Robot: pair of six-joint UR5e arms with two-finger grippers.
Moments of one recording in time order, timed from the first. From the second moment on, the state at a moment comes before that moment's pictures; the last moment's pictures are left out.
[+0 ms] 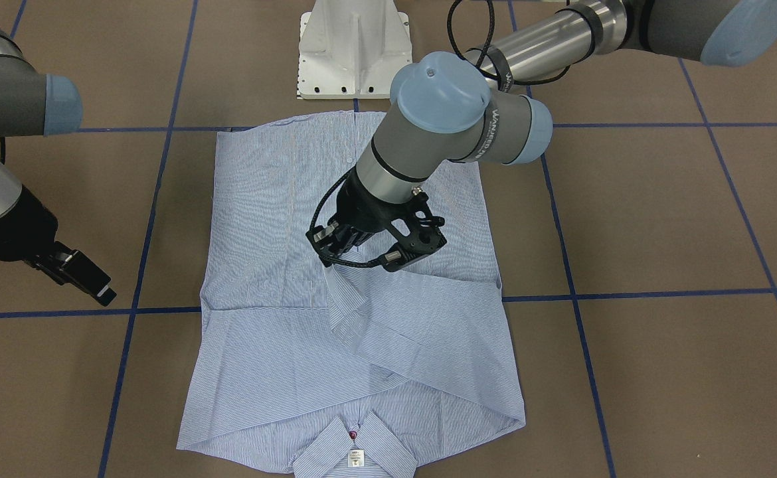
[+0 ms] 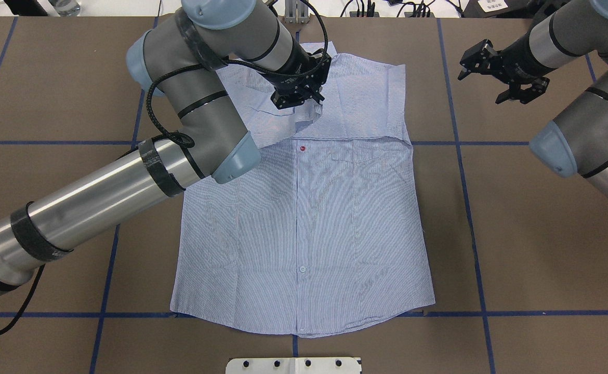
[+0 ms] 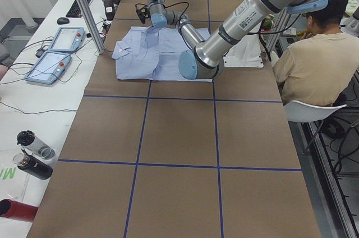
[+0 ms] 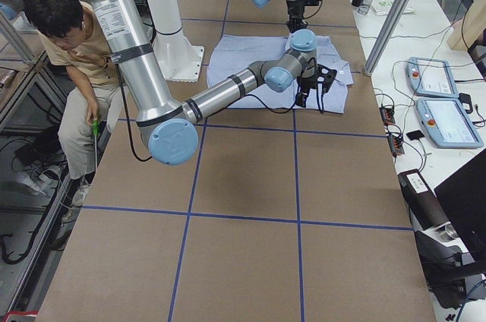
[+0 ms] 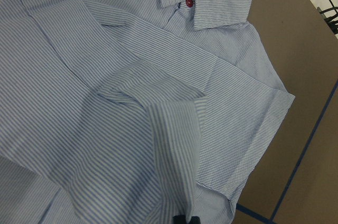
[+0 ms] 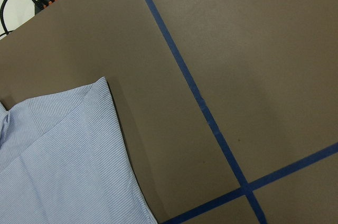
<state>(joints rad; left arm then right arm) -0.72 -2.57 -1.29 -2.07 -2.07 -1.86 1.04 -1.19 1.68 -1.25 2.14 1.38</state>
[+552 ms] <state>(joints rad) -0.66 -2.59 -1.27 -2.08 -2.01 -1.89 1.04 -1.19 1.67 -1.25 2.13 1.38</state>
